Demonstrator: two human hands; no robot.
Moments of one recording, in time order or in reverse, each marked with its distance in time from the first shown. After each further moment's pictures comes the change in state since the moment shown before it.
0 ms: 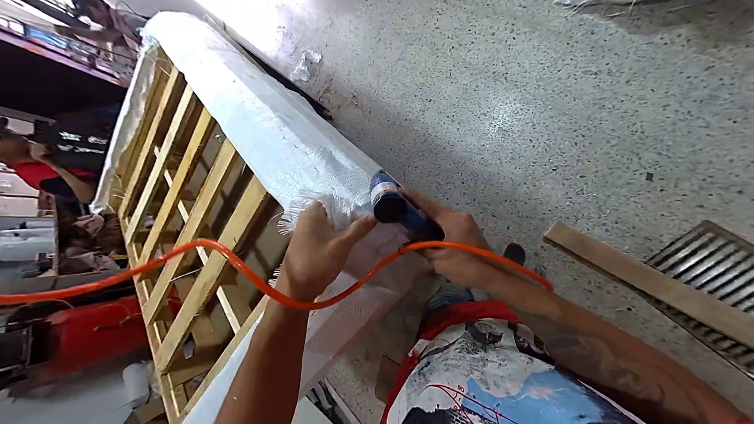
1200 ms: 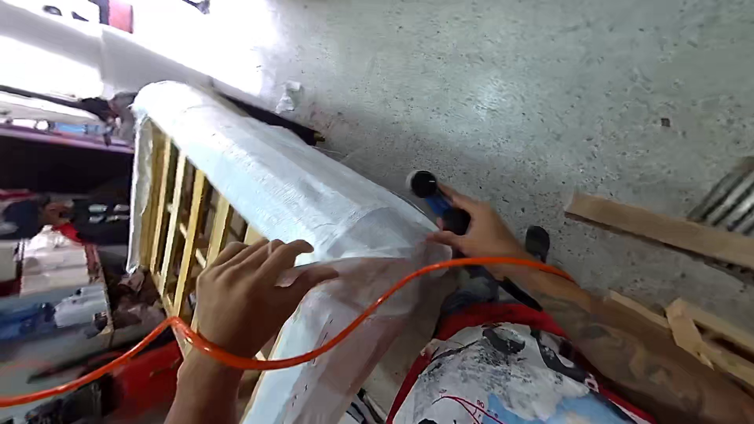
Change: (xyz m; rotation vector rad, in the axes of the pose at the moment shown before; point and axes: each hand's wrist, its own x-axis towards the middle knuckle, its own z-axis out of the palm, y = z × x) left_hand 0.014 0.017 -0.061 1.037 0.008 0.756; right_hand -0.005 0.079 -0.030 0.218 0.167 0.304
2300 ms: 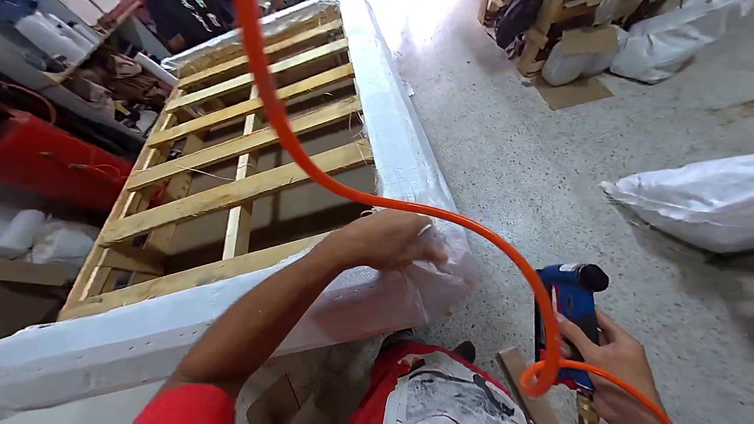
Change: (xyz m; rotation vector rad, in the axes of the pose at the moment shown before) left_hand -0.043 0.003 0.027 -0.641 -0.252 -0.300; right_hand -0.048 -0.081 -0.063 -0.160 0.095 0.239
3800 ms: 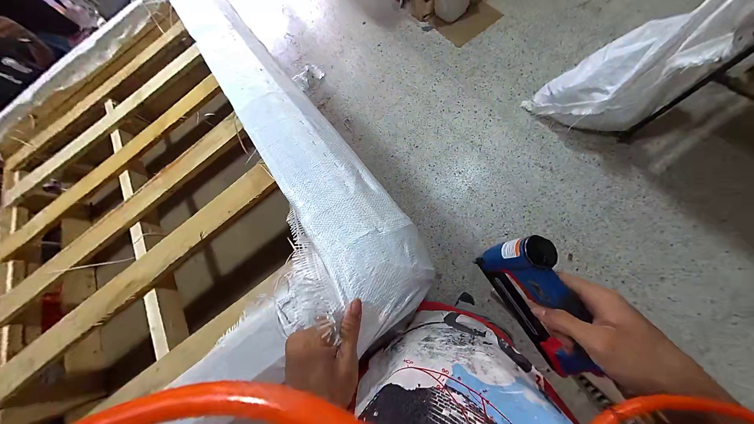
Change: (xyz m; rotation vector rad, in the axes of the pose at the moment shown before) left_hand -0.059 0.024 0.109 -0.150 0.757 -0.321; right_hand -0.024 -0.042 -0.020 -0.326 -0.181 0.070
